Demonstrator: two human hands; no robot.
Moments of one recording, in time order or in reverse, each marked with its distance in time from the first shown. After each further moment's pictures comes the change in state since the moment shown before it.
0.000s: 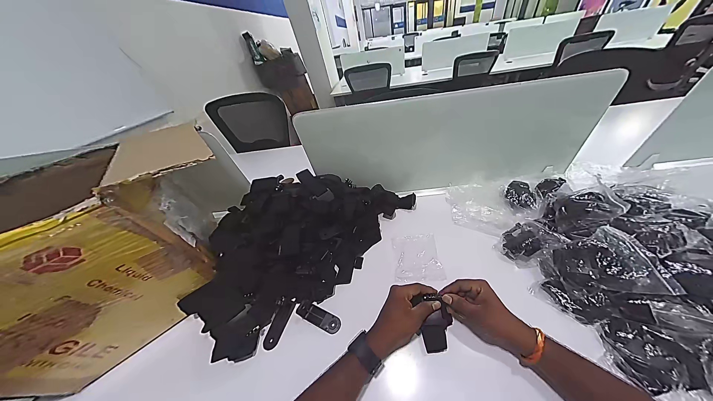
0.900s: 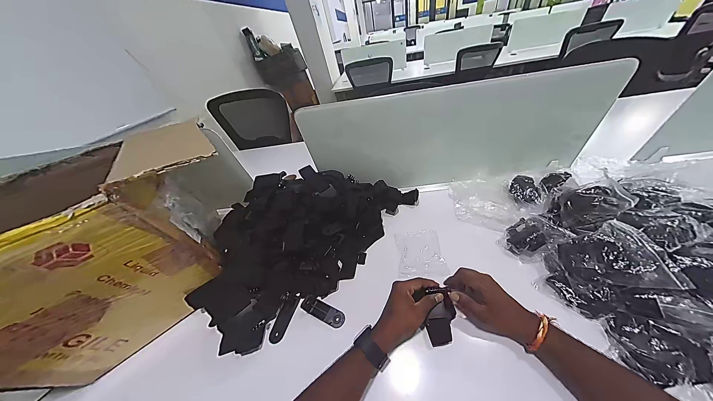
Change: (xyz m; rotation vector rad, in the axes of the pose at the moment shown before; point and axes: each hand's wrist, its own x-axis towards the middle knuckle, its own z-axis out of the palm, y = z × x) left_hand -0.001 -0.004 0.003 -0.027 0.047 -0.015; right_hand 0.008 0.012 -0.025 -0.677 -0.122 -0.269
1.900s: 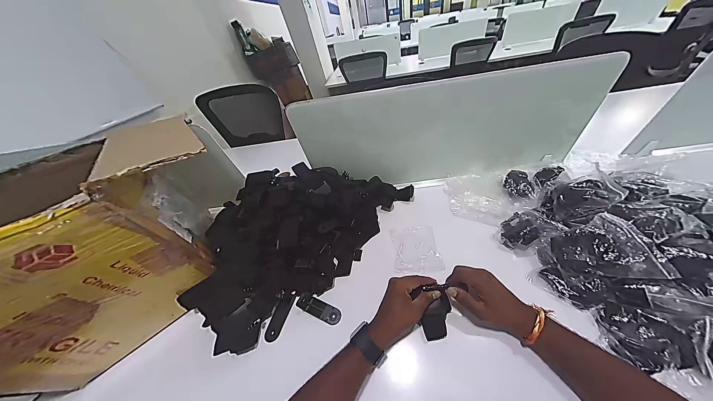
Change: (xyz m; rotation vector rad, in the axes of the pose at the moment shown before) left_hand -0.001 -0.002 0.000 0.156 0.005 0.147; right_hand -0.004 -0.005 -0.006 -0.098 -0.033 0.021
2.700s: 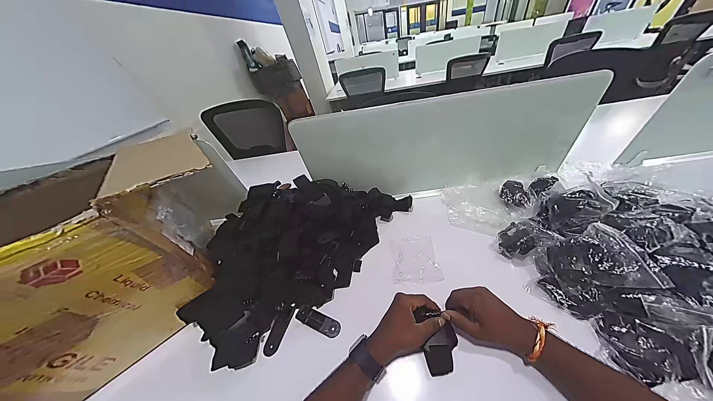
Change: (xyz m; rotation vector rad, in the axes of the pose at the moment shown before) left_hand -0.004 0.004 -0.002 -0.004 -0.192 -0.066; right_hand -0.003 -0.010 0.003 -0.107 -0.063 -0.085
